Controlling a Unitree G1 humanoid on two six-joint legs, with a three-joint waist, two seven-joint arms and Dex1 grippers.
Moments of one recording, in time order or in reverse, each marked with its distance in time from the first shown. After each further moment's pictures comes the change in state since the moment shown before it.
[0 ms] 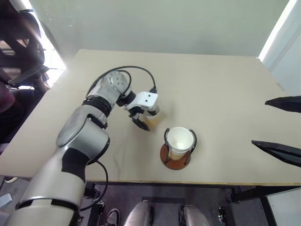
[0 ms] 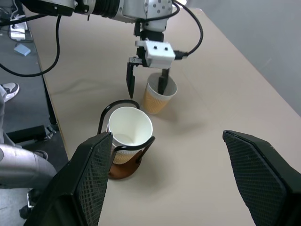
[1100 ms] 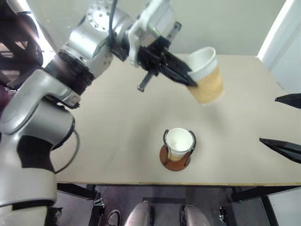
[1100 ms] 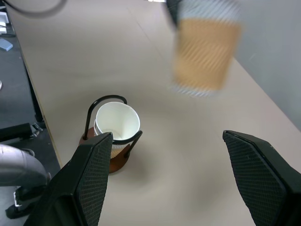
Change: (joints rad) left arm -0.257 0.313 -0.320 -0.791 -1.091 0.288 -0.018; right arm -0.061 -0.011 -0.044 0.000 -0.031 0.081 0.025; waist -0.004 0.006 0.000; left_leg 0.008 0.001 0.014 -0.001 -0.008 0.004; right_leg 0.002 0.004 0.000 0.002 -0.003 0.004
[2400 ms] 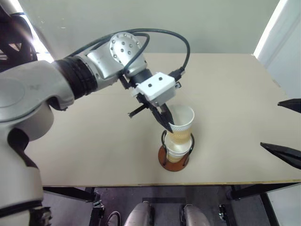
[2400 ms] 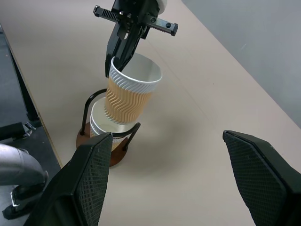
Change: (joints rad) left arm -0.210 0.050 -0.672 -0.057 -0.079 -0.382 0.000; right arm 0.014 0.001 -0.091 -0.022 0.107 0.069 -0.077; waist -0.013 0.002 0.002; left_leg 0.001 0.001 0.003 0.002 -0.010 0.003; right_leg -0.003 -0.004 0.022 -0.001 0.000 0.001
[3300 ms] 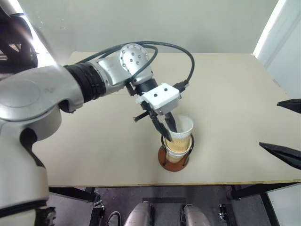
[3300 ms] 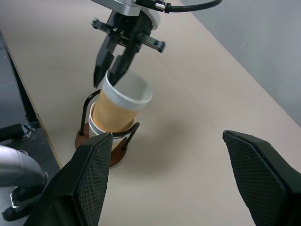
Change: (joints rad) left arm 0.014 -0.055 -0.063 0.007 0.006 -0.010 0.000; right arm 0.015 -0.002 -0.004 0.000 0.030 -0.004 -0.039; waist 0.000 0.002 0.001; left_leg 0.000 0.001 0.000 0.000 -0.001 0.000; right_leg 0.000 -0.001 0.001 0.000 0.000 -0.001
